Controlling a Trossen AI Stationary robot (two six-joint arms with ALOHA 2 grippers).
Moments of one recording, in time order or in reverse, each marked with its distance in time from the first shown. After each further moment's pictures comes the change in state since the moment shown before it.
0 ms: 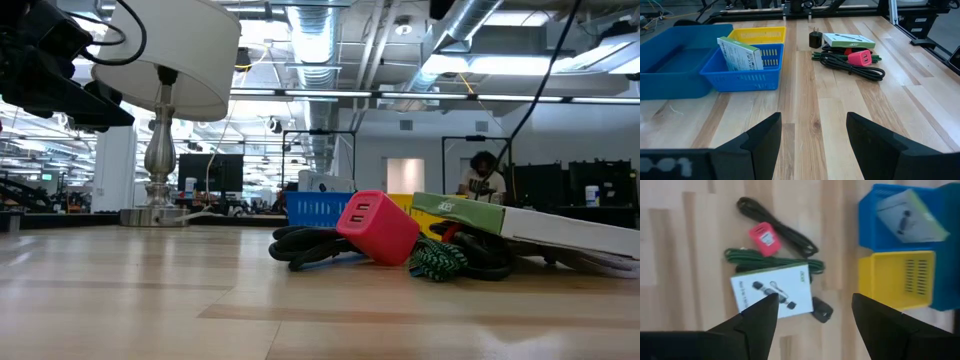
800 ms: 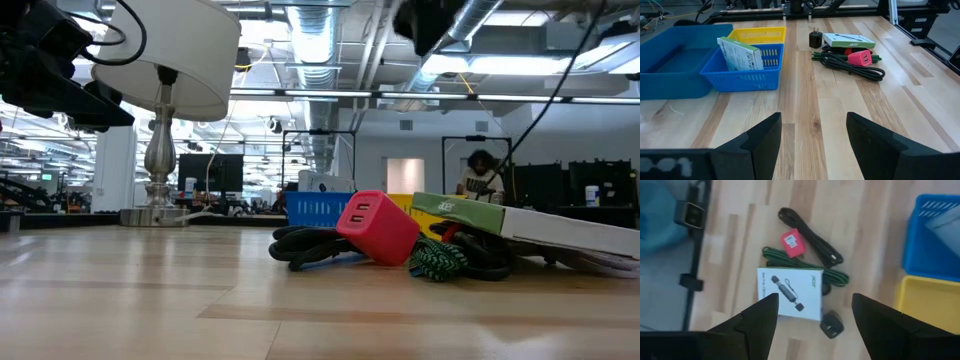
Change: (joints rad) left arm 0.000 0.000 0.000 0.000 0.000 0.000; right arm -0.404 -0.403 -0.519 0.431 -0.588 -0.478
